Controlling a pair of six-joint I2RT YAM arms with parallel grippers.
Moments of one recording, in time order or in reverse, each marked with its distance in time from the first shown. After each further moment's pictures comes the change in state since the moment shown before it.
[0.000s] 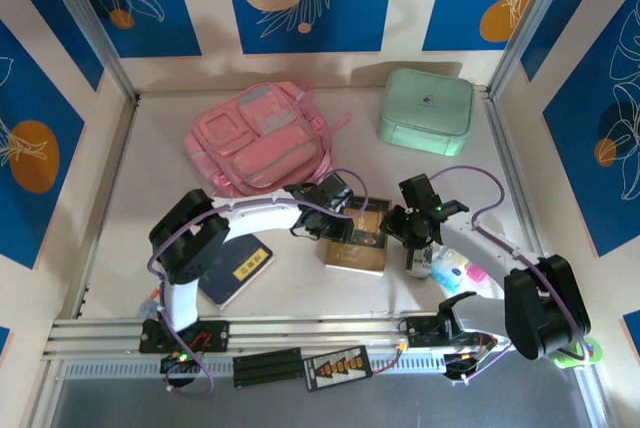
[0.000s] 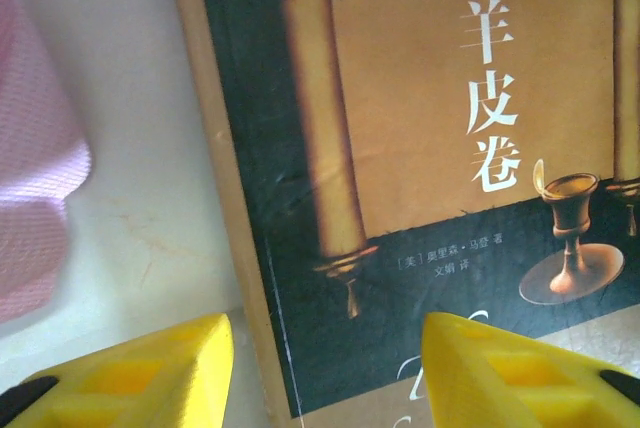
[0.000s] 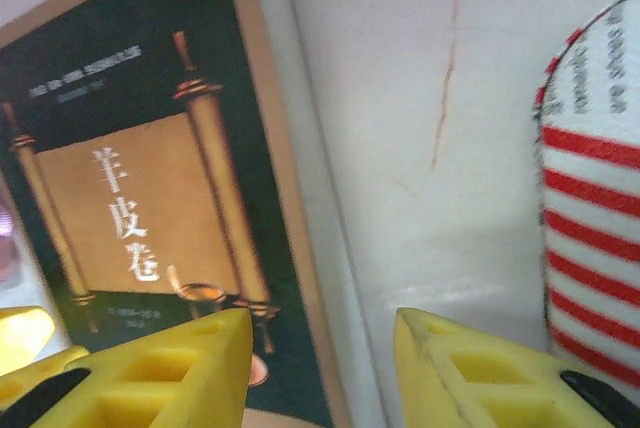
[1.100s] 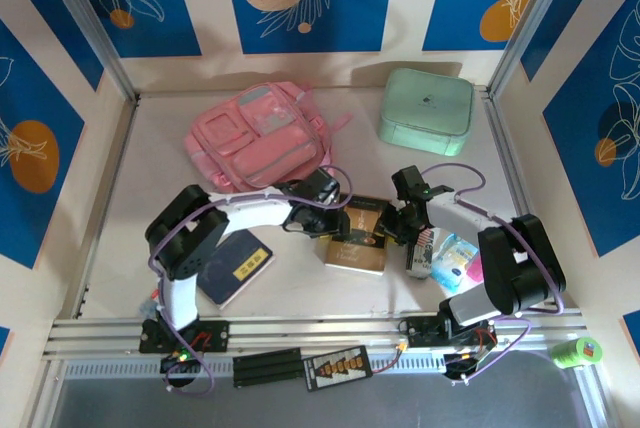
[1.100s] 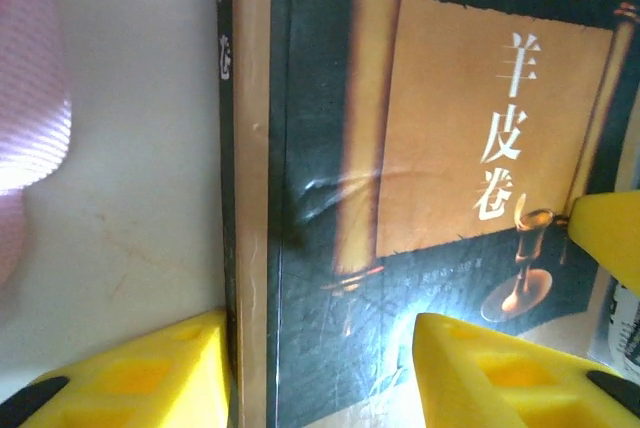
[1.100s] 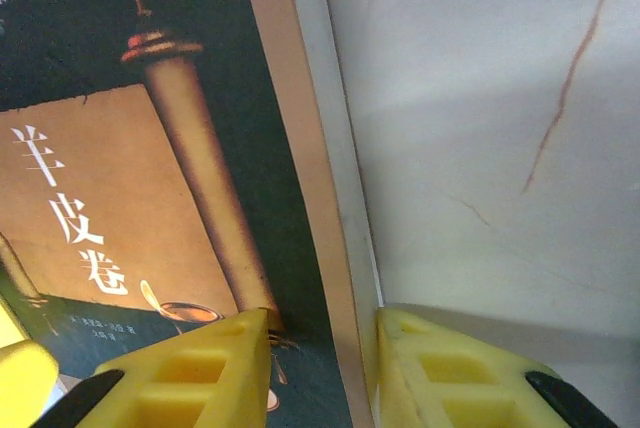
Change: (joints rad) left arm 0.069 -0.020 -0.092 0.147 0.211 -0.201; right arm -0.016 0.230 0.095 -0.018 -0.138 -0.053
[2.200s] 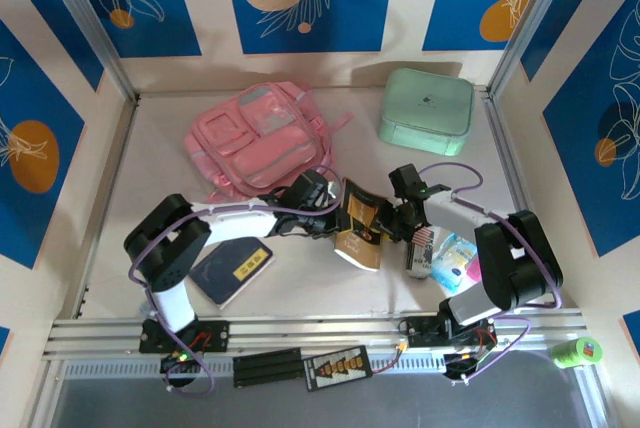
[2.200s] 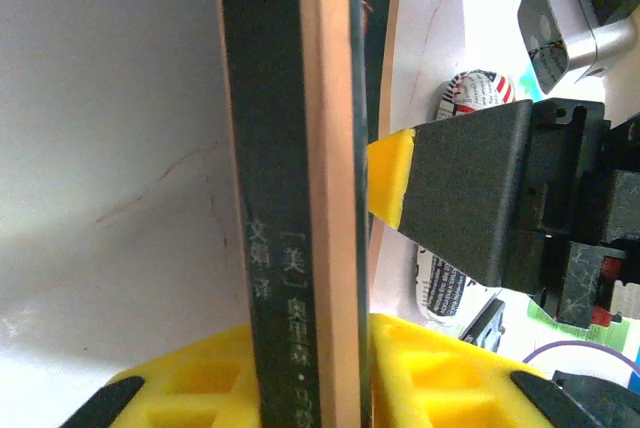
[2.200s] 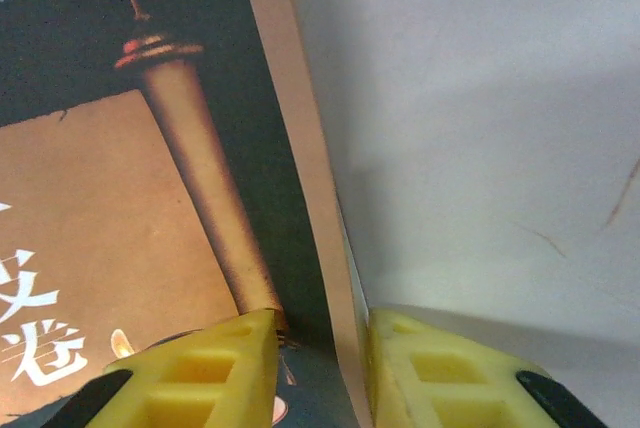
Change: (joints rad) left arm 0.003 -0.122 -0.169 0.317 0.122 -0.162; right arm 0.014 0.018 0.008 0.055 -0.011 0.053
